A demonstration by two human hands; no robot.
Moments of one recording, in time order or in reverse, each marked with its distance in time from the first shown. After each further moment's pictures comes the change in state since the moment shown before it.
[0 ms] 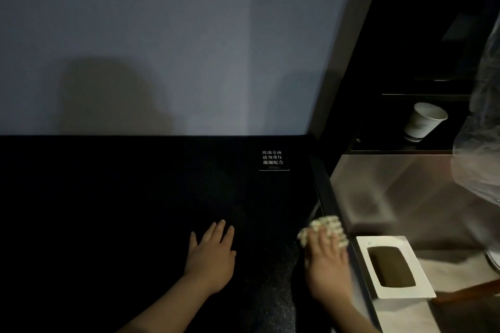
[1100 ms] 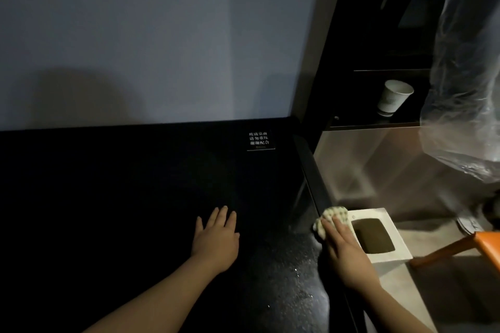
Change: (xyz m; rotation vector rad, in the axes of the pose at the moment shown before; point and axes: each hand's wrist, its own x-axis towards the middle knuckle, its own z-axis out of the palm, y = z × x) left_hand -0.020 0.015 0.015 0.034 0.034 0.056; right_hand -0.046 0.057 -0.017 0.280 -0.047 0.017
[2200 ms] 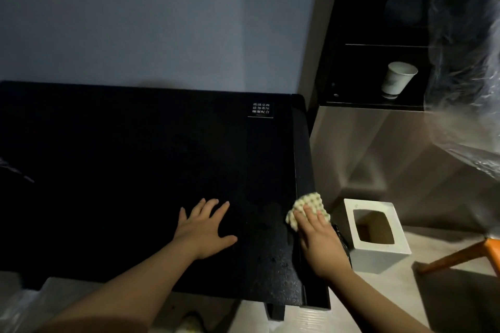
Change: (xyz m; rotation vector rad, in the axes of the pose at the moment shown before) left_hand -0.097 0.063 0.063 -0.083 -0.076 -0.201; right_hand -0.074 0.041 -0.008 -0.229 -0.106 -0.325
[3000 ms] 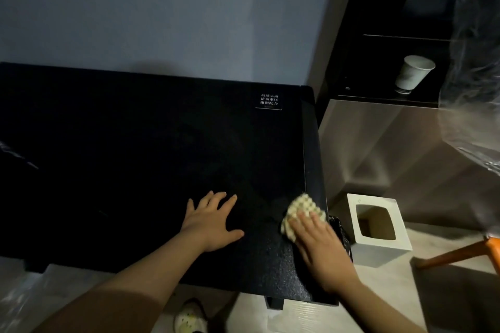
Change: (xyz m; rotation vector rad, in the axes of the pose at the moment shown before) left_hand 0.001 -0.005 -0.003 -0.014 -0.005 0.056; right_hand -0.013 -0.009 0.008 -0.011 -0.067 -0.112
